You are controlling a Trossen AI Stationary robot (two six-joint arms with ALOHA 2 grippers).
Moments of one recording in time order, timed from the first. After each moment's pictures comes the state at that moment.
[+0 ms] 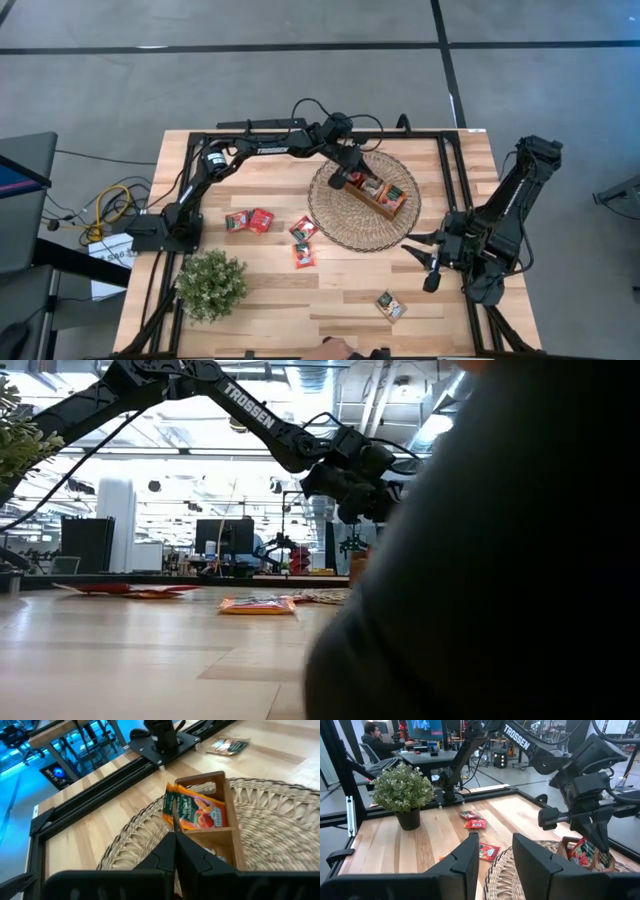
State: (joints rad) left arm 0.44 2.31 1.80 -0.01 0.71 0.77; right arm 1.05 1.05 0.67 -0.31 1.36 0.67
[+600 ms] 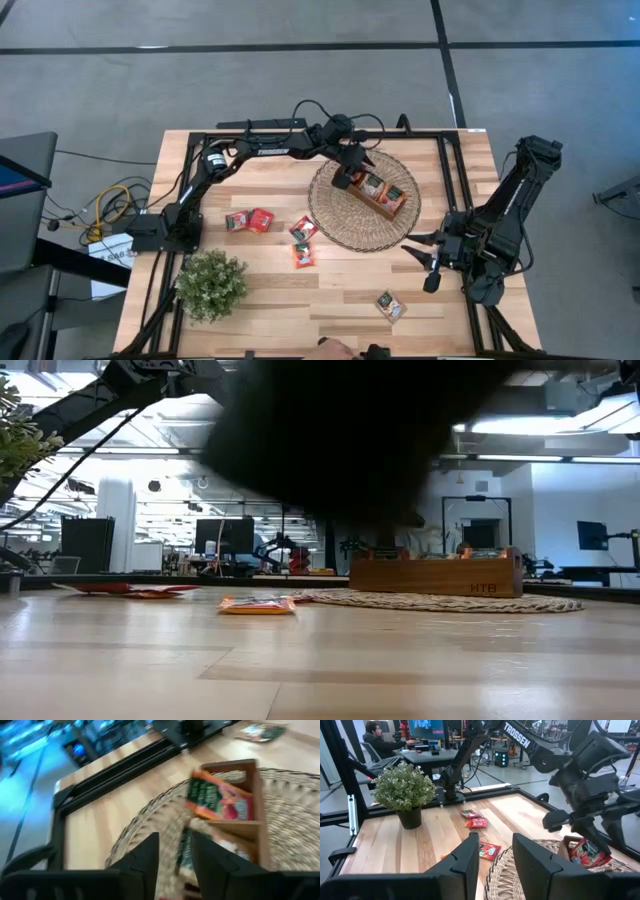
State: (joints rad) left arm 0.43 2.30 1.80 0.00 0.55 0.70; right arm 1.05 1.05 0.67 -0.31 1.35 0.67
